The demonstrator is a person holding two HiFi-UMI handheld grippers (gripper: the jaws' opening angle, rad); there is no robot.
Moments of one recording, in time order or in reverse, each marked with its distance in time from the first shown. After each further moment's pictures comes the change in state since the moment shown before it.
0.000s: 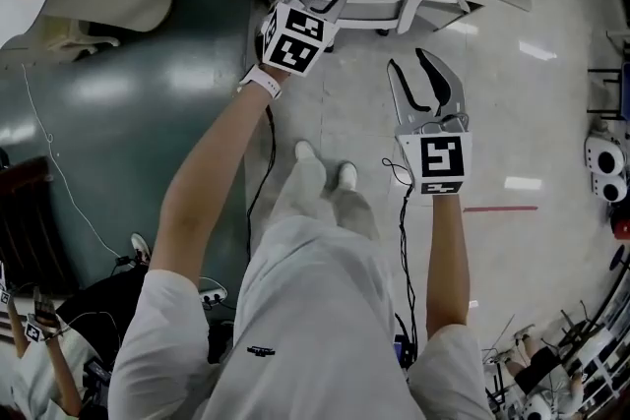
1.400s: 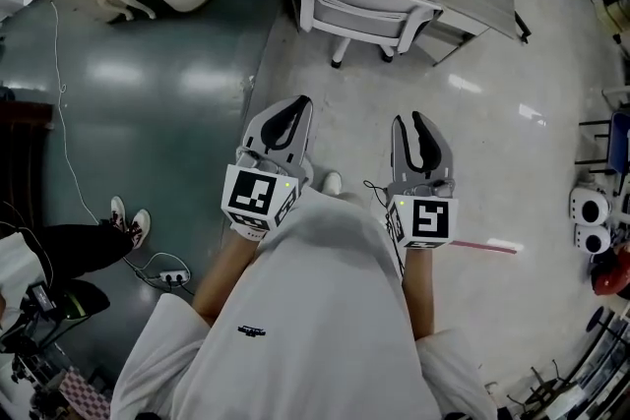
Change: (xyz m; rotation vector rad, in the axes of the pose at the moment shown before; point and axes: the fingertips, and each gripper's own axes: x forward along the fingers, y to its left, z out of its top) left arm -0.334 -0.199 0.030 -0.347 -0.305 0.231; right arm -0.220 0.048 0.016 0.105 -0.167 0.033
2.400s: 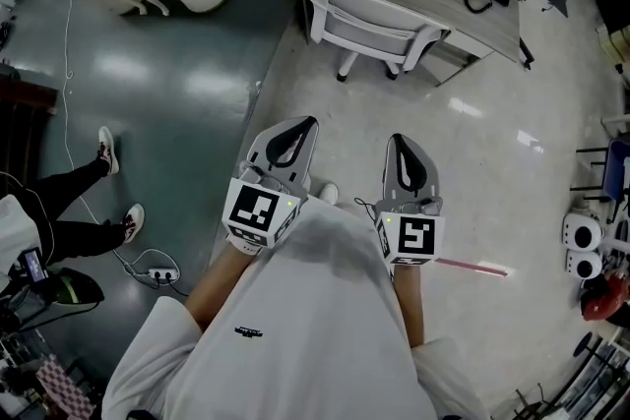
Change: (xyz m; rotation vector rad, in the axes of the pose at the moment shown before) left arm -0.032 -0.015 0.004 0.012 0.015 -0.010; right arm -0.013 0.033 0.005 -0.006 0.010 0.046
